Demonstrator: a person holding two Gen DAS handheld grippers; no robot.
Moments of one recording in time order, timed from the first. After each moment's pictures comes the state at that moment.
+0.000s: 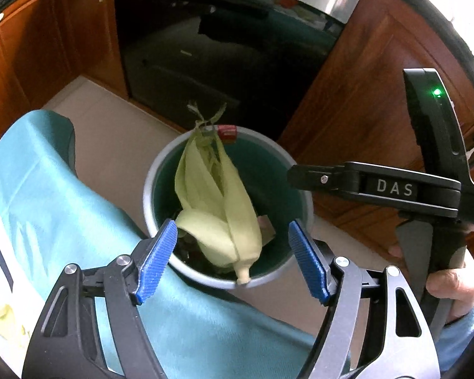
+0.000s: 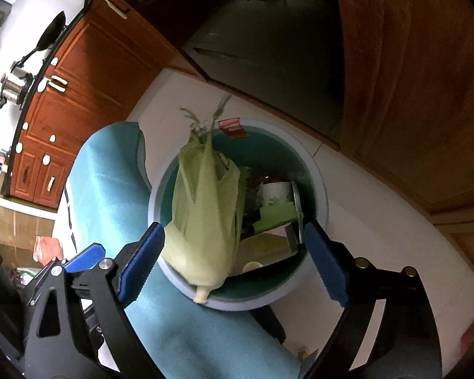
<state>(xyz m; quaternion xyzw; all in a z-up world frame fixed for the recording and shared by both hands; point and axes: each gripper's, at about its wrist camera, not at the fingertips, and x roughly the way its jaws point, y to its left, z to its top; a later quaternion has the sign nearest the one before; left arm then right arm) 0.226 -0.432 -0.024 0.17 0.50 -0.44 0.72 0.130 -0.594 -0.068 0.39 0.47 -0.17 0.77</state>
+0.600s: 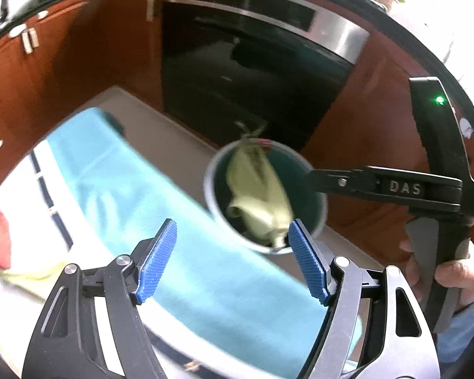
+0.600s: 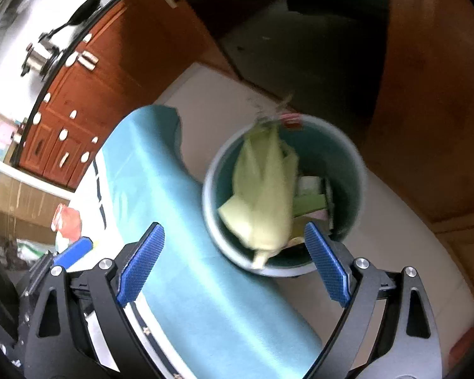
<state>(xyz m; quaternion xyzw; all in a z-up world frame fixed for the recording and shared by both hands) 0.229 -0.329 0.029 0.14 0.46 -0.40 0.78 0.145 -0.520 -0.014 0.34 0.48 -0.13 0.80</state>
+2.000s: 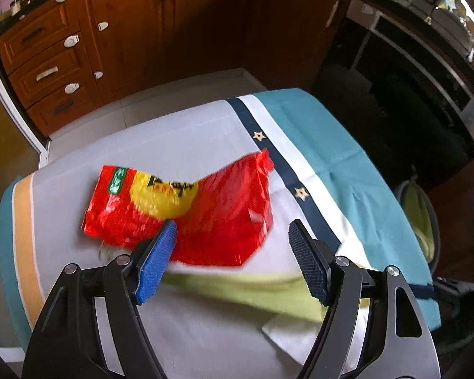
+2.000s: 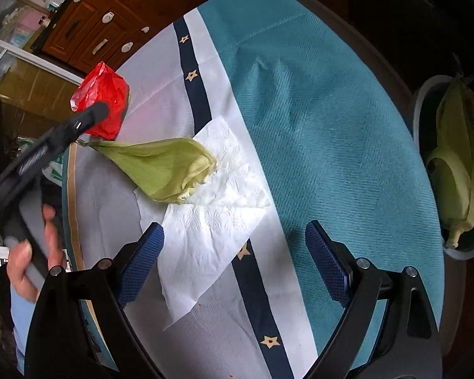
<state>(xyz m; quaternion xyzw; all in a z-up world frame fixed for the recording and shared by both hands) 0.395 -0.122 -0.018 0.07 0.50 -0.22 0.84 0.261 -0.308 -0.070 0.26 0.60 0.03 0.75</state>
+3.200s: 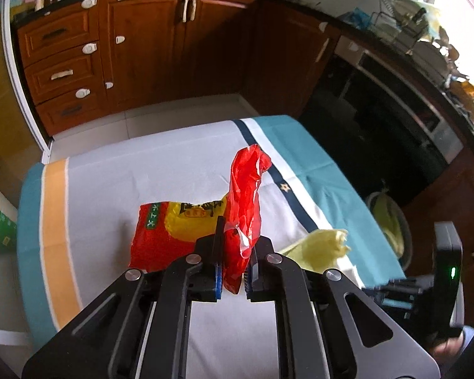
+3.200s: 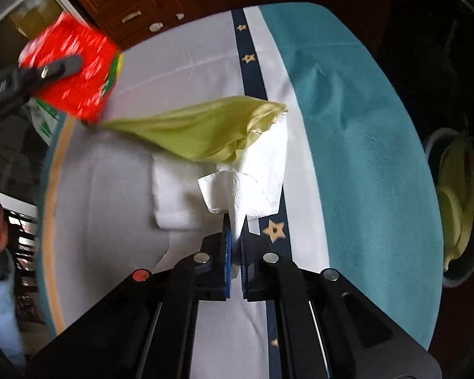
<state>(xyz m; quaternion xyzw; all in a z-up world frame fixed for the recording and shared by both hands) 0.330 -0.049 0.040 0.01 0.45 -0.24 0.86 0.226 -0.252 -0.048 0.12 0.57 0.05 0.81</state>
